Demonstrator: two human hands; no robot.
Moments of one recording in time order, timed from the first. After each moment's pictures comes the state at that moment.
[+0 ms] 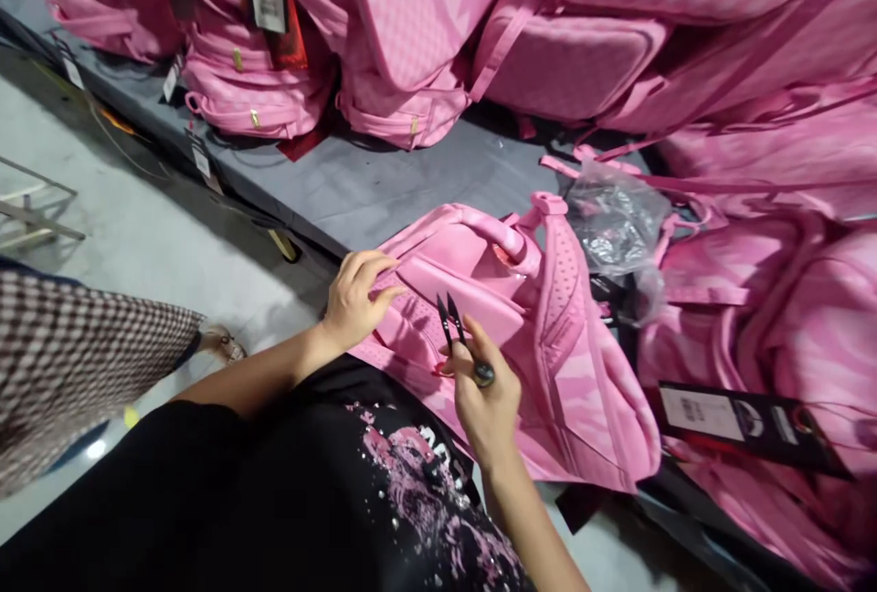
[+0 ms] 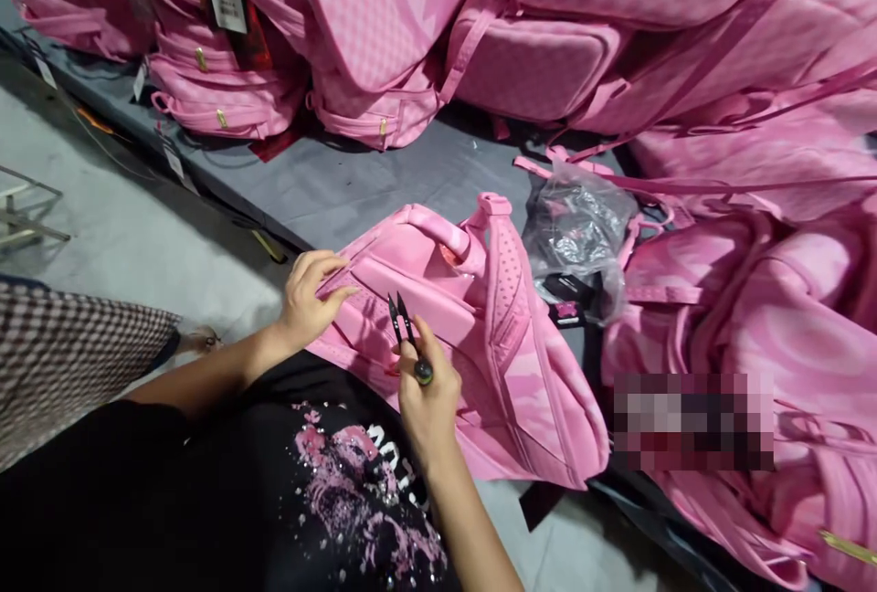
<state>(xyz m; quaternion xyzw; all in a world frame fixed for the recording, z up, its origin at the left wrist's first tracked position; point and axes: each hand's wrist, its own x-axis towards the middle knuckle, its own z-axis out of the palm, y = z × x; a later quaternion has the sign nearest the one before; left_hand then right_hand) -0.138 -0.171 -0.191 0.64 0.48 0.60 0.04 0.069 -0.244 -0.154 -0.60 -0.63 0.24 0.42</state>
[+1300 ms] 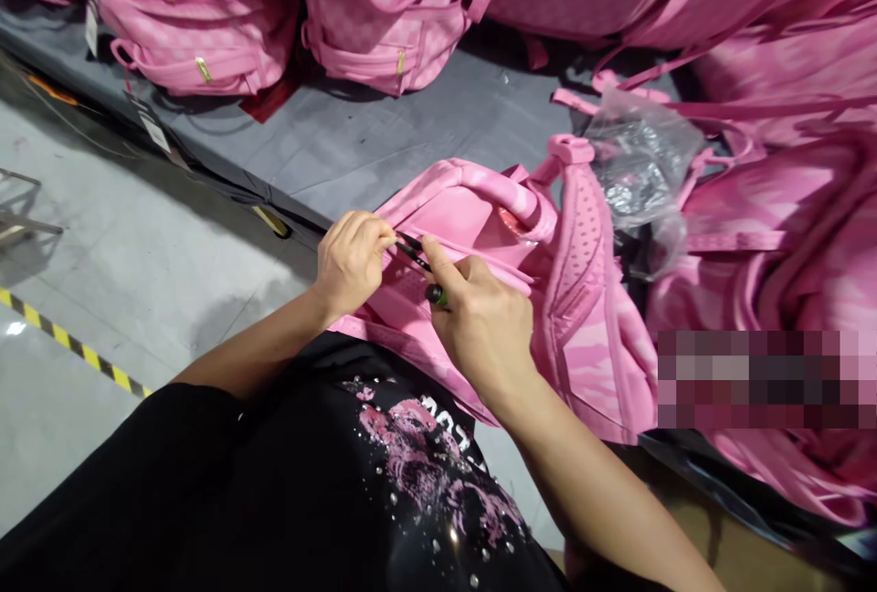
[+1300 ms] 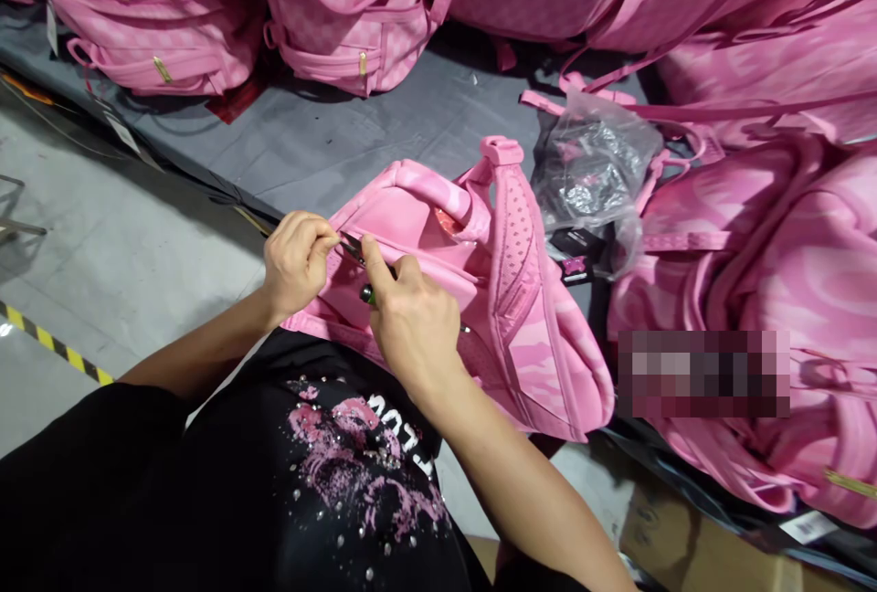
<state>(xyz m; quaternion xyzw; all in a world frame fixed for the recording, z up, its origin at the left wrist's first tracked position) -0.138 -0.142 -0.172 0.71 0.44 0.54 -0.05 0.029 -0.192 -0.093 -0.55 -0.82 -0.15 0.07</state>
